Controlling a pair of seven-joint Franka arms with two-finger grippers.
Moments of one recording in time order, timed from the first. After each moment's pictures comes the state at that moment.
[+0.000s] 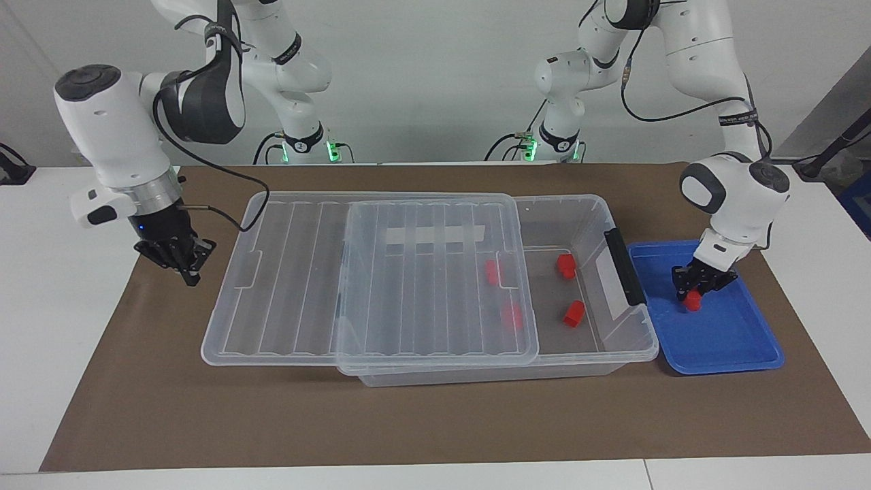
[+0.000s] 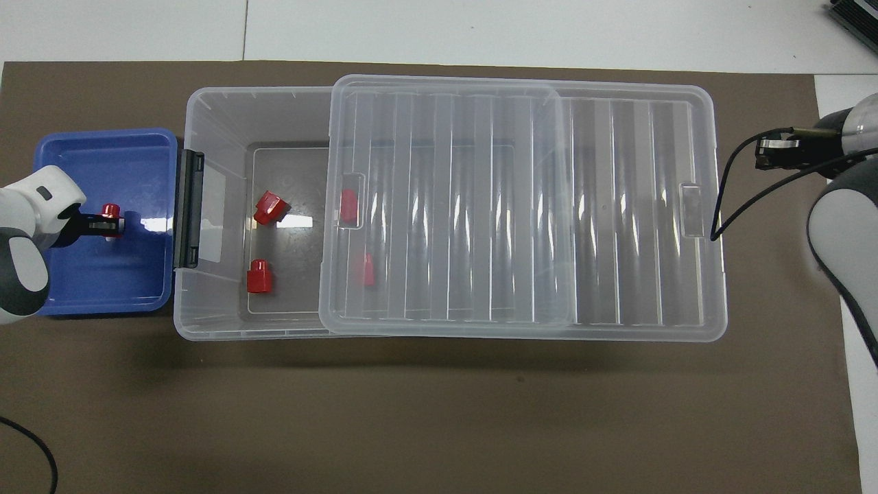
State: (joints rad) left arm 0.18 0.29 0.03 -2.05 -0.09 2.53 0.40; right arm -0.16 0.20 0.10 -1.66 -0.03 2.10 0.10
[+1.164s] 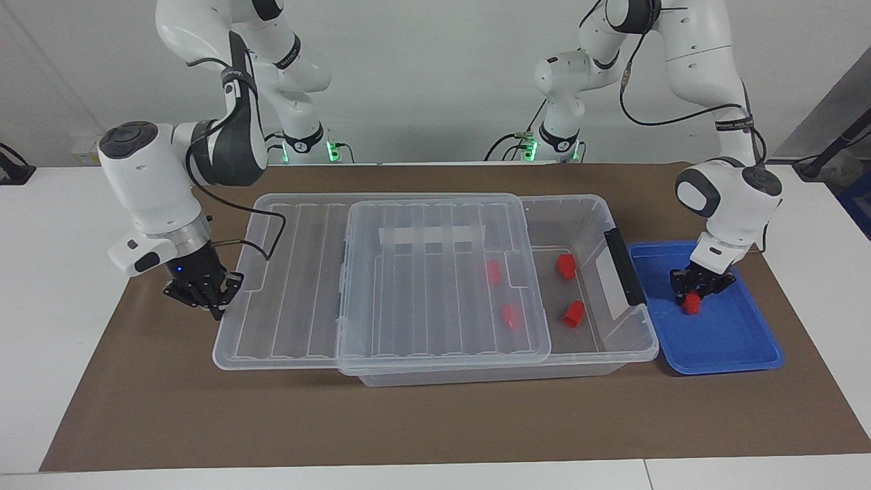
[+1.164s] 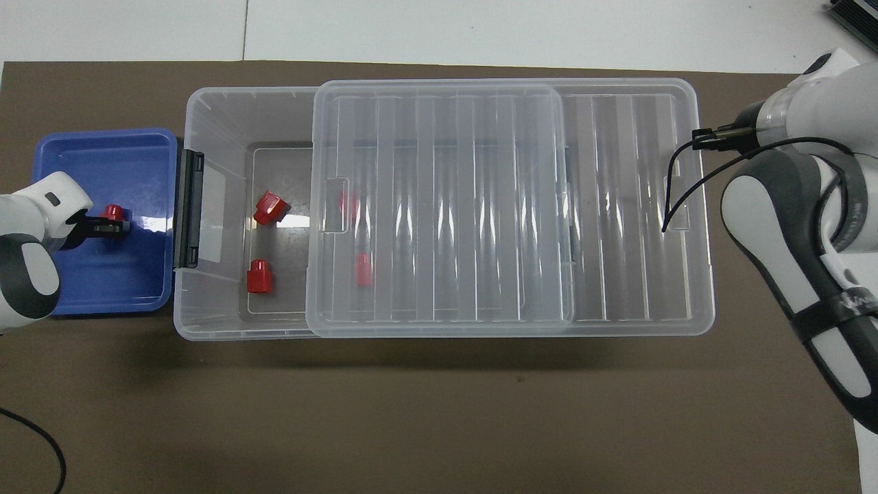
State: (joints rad) left arm 0.18 0.32 0.04 -2.07 -0.09 2.60 0.41; right arm -0.12 0.29 0.13 -1.66 -0.03 2.20 -0.07
